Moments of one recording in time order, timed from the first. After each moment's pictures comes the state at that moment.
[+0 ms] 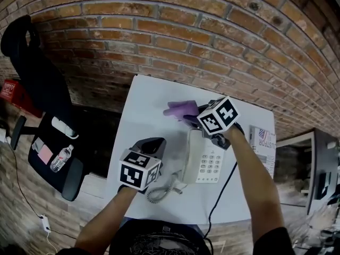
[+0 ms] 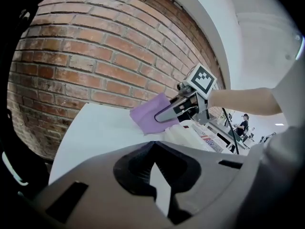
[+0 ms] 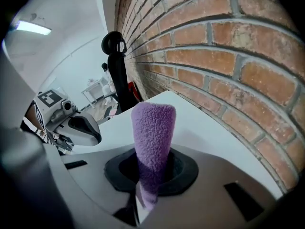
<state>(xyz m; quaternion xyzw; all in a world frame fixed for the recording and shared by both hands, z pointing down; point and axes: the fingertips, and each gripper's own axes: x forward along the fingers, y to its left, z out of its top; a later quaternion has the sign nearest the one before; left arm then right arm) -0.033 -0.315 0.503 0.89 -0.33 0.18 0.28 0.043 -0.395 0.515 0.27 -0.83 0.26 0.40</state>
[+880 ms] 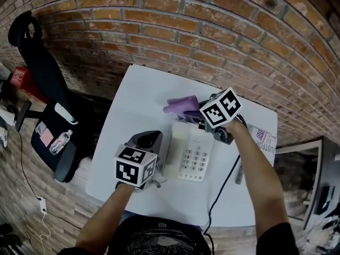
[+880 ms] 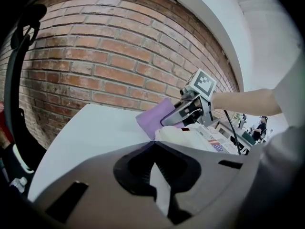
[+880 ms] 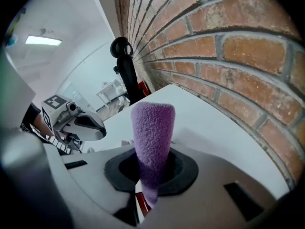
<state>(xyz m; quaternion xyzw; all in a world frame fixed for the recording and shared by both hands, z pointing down) 0.016 -0.303 0.502 0.86 -0.40 0.19 0.27 0.095 -0.378 0.527 0.20 -0.85 0.30 0.38</state>
